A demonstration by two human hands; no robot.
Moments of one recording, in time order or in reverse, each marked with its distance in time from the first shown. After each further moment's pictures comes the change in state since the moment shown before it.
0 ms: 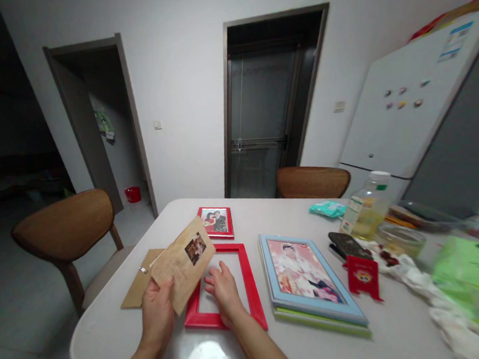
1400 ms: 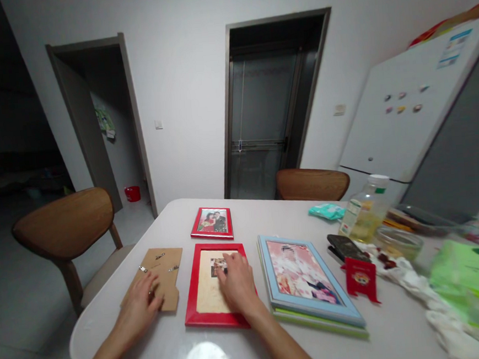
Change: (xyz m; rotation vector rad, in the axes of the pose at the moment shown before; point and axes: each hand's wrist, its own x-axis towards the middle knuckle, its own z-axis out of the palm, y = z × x) left_hand 0.033 -0.020 -0.079 1.250 -0.357 0.252; right_hand 0.017 -0.015 -0.038 -1.403 0.147 -0.551
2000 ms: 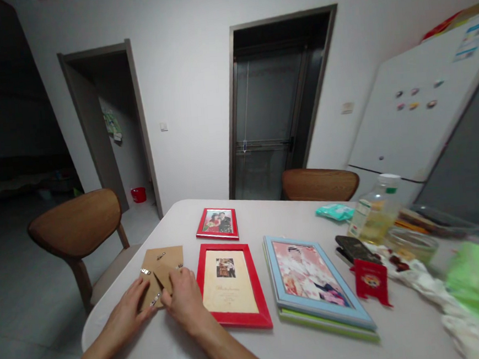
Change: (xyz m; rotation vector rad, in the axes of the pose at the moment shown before) left_hand -0.008 -0.058 0.000 0.057 0.028 0.092; right_hand -0.019 -0.109 0.040 0.368 -0.102 -0.278
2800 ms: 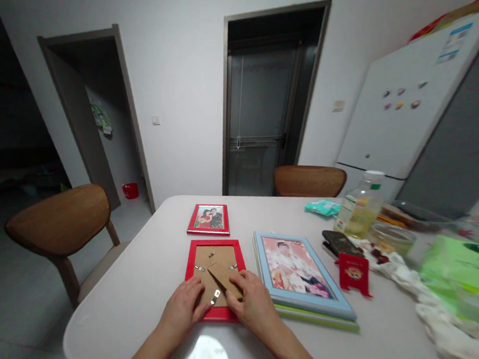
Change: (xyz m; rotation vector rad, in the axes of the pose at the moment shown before) left_hand 0.013 0.143 0.039 -0.172 -0.036 0.321; right_hand -0.073 0.099 -0.105 -0.183 0.082 0.130
